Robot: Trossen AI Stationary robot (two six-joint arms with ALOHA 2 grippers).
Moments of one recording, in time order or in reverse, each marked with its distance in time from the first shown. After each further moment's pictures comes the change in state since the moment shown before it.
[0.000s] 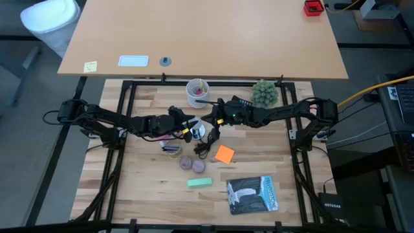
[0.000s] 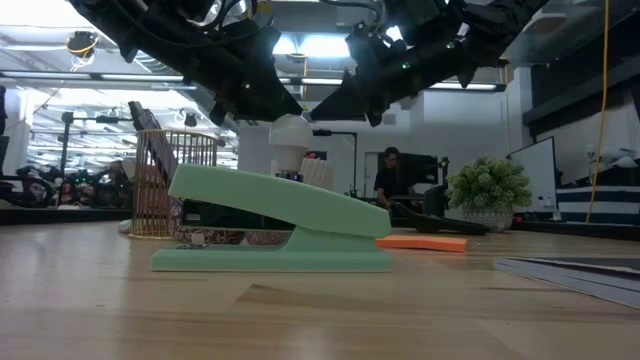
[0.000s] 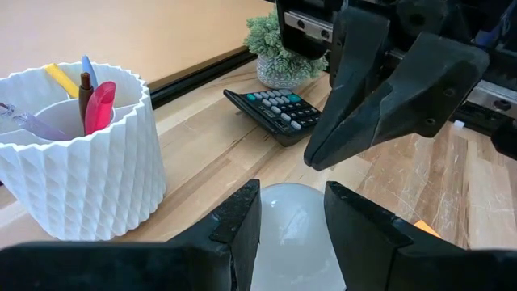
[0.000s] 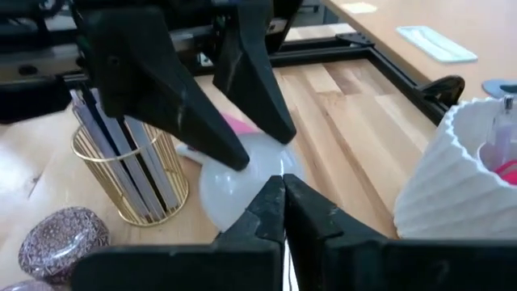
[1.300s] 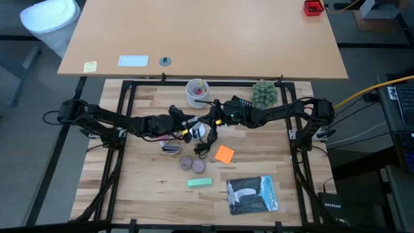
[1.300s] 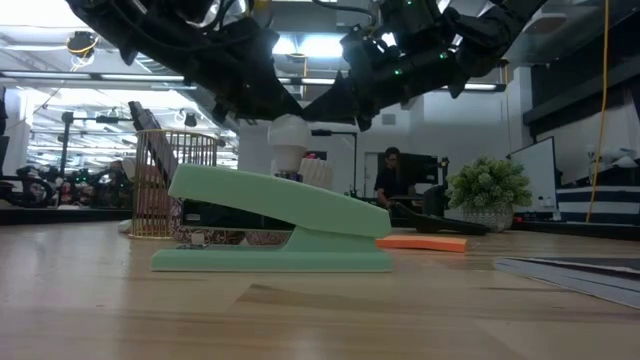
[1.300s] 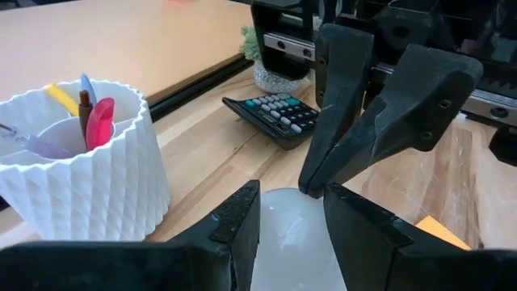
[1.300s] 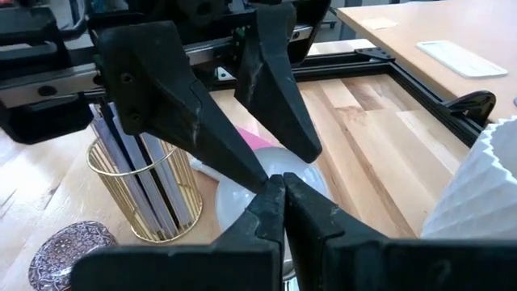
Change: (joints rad) left arm 0.000 -0.023 -0.005 0.068 0.006 0.094; right arm 0.000 0.069 0.002 0.101 -0.061 0.000
